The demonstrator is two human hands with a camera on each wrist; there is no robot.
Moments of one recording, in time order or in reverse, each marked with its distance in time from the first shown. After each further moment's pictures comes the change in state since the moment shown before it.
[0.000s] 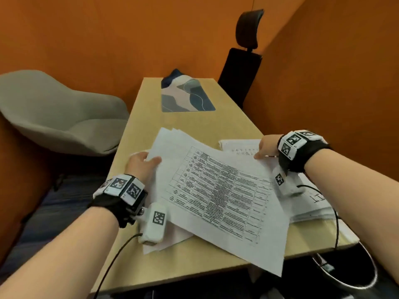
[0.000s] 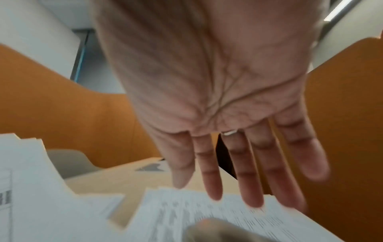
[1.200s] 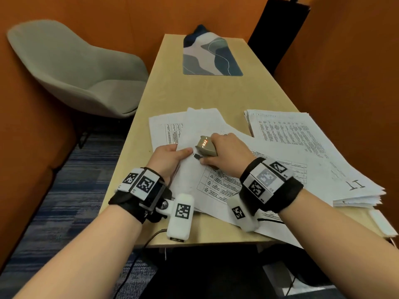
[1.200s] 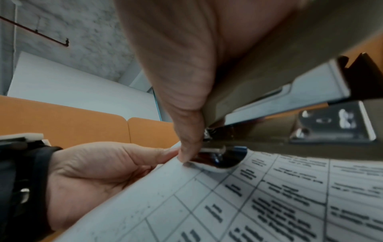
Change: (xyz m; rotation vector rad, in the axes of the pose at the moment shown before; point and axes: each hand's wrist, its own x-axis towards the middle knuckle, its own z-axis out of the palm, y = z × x) left_hand -0.045 -0.025 0.022 -0.585 -0.198 -0.292; right_hand -0.050 -0.143 0.084 0.225 0.319 -0.470
